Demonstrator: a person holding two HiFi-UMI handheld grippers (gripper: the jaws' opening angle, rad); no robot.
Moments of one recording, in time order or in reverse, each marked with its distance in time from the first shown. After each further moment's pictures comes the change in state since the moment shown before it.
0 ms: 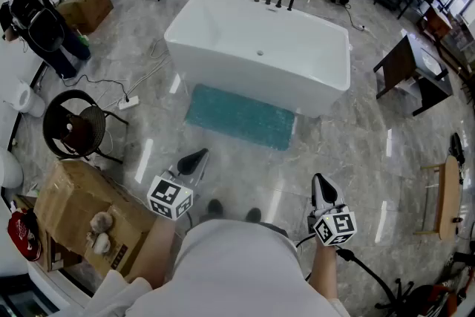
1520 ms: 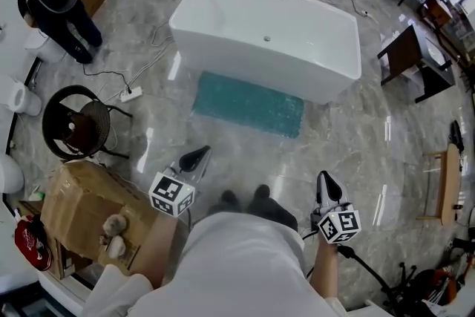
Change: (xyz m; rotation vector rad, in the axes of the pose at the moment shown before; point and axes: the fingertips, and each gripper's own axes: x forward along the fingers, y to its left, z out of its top) left arm -0.030 0.046 -0.026 -0.026 0.058 -0.057; right arm 0.012 0.046 -0.015 0.064 0.035 -0.068
